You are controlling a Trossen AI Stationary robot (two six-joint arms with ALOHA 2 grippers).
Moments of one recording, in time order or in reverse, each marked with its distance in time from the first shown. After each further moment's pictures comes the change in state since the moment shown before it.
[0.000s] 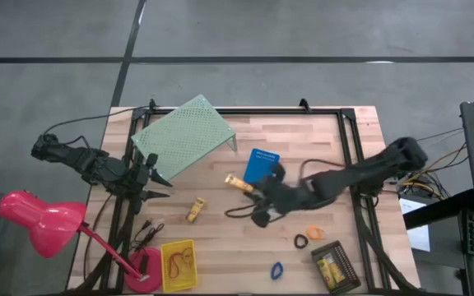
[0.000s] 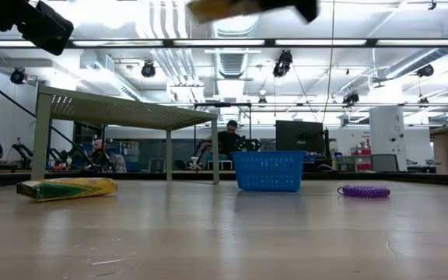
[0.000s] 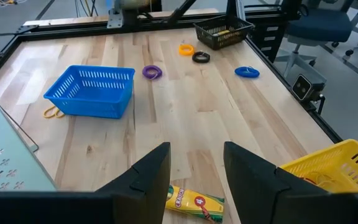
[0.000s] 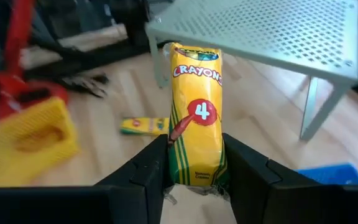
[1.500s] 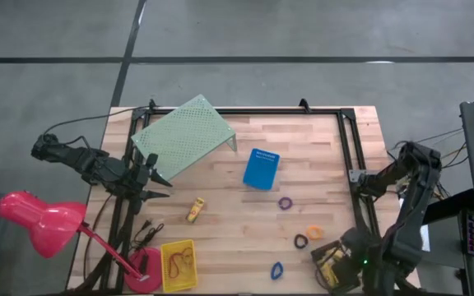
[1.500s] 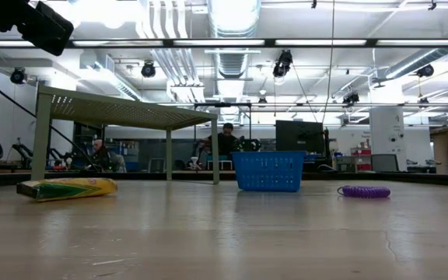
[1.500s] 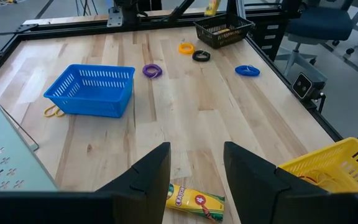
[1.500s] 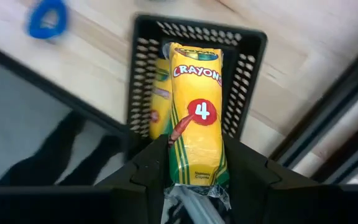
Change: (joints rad) left arm 0.000 0.000 0.000 -0.005 0.000 0.002; right arm 0.790 -0.022 0.000 -0.794 -0.470 1.691
